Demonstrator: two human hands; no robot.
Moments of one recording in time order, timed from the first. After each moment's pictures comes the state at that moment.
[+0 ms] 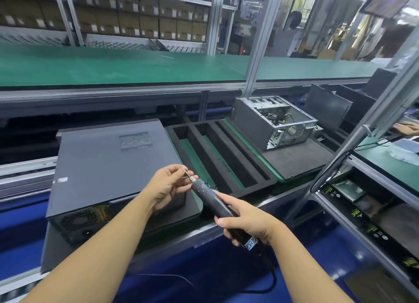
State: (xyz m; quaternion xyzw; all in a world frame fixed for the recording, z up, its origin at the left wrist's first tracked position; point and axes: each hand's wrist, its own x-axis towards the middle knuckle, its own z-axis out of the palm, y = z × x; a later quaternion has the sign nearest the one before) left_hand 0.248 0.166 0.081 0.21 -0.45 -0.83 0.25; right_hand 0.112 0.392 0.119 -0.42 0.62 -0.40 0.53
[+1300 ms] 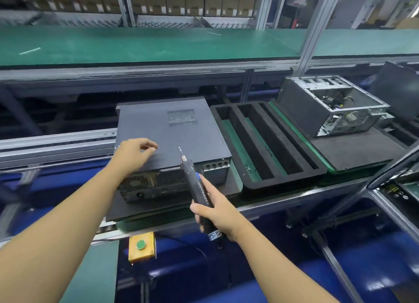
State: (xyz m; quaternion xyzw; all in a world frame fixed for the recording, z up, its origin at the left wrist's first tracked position) left_hand 0.419 0.076 0.096 0.49 -0.81 -0.25 0.20; right_hand 0.239 0.312 0.050 -0.43 0.56 -0.47 0.54
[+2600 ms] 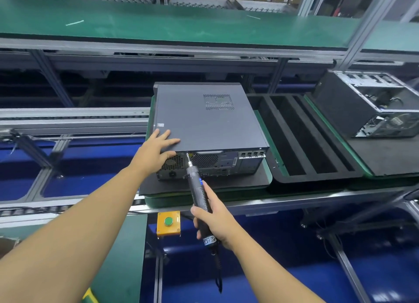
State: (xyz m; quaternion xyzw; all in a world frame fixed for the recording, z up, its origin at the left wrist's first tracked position) left_hand 0.489 0.078 0.038 0.46 -0.85 -0.21 0.15; right_hand 0.332 0.300 -0.002 -0.38 0.57 -0.43 0.59
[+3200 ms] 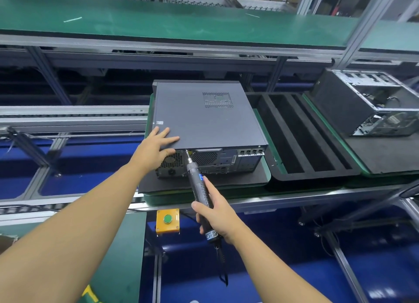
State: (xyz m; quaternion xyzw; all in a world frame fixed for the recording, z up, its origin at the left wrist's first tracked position) left_hand 0.489 0.079 0.041 0.46 -0.85 -0.21 0.15; right_hand 0.327 0.300 0.010 -0.38 0.60 -0.41 0.56
